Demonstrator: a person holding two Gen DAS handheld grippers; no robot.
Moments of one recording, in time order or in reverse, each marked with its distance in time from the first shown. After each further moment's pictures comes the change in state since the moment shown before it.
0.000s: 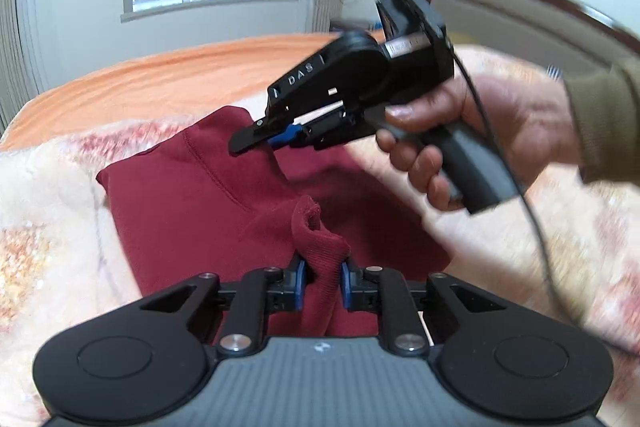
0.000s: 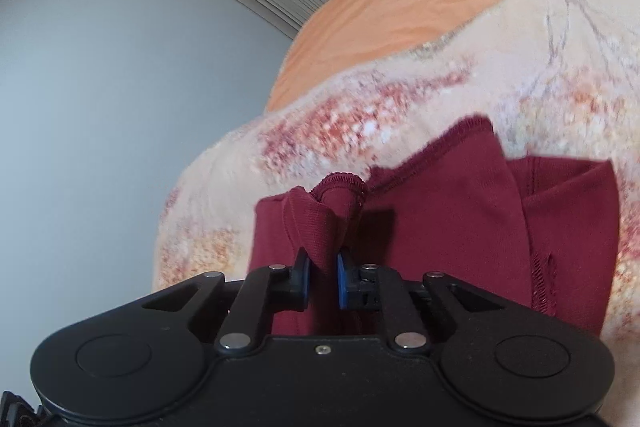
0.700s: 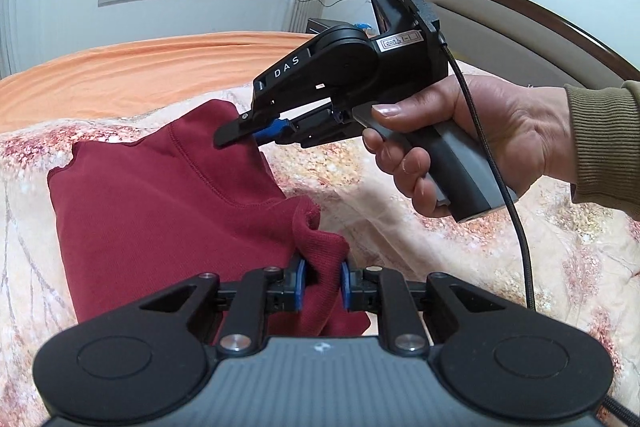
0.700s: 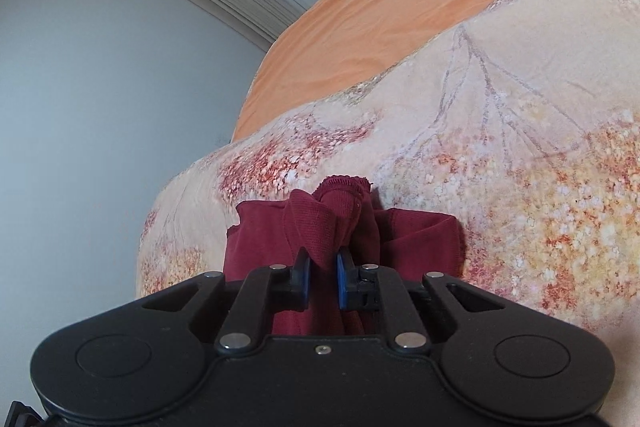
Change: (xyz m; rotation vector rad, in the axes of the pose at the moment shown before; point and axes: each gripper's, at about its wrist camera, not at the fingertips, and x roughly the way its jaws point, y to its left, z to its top) left arm 0.022 -0.017 0.026 -0.049 0.023 -0.080; right arm -0.055 -0.048 0.027 0.022 0.009 -0.091
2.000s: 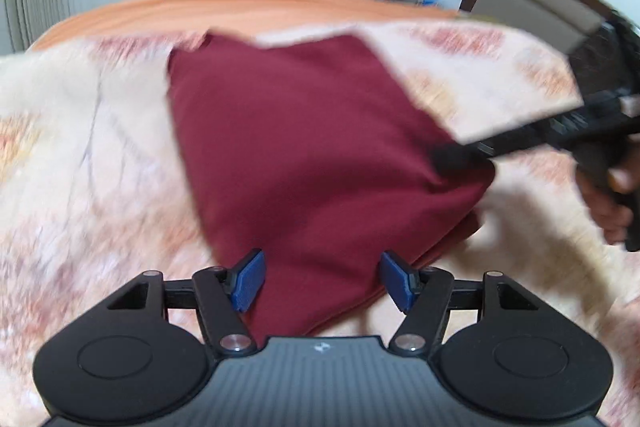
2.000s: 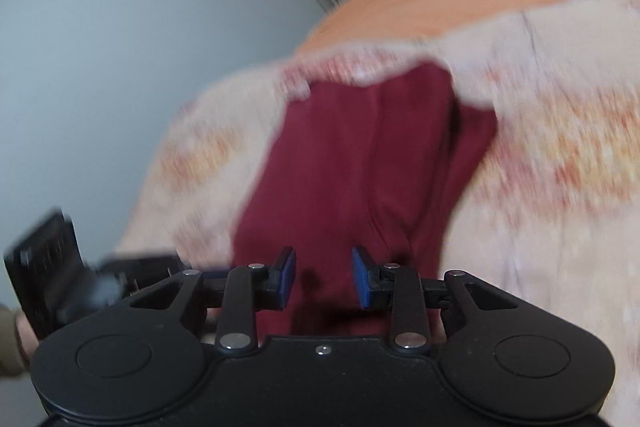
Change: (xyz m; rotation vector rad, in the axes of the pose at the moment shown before) left arm -0.007 0.048 -0.076 -0.121 0.118 0.157; right arm -0.043 -0.002 -0.134 -0.330 0.100 -0.004
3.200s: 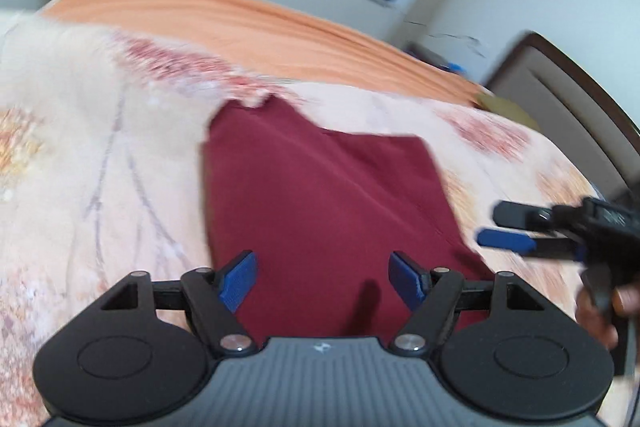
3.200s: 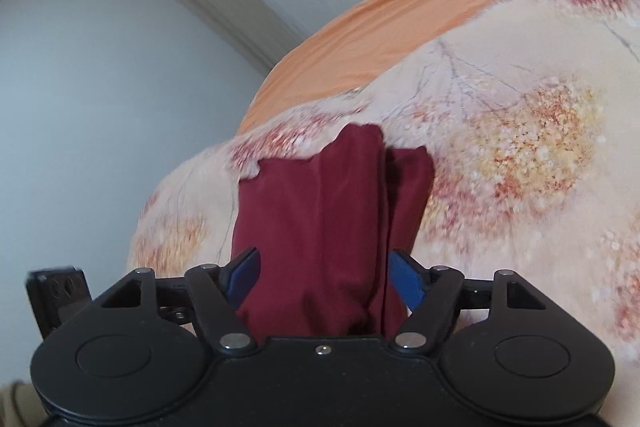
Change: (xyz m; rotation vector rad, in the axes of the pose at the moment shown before) left arm 0.018 0.058 0.063 -0.292 -0.113 -0.083; right arm -0.015 -0.017 0.045 0.280 -0.241 -0.060
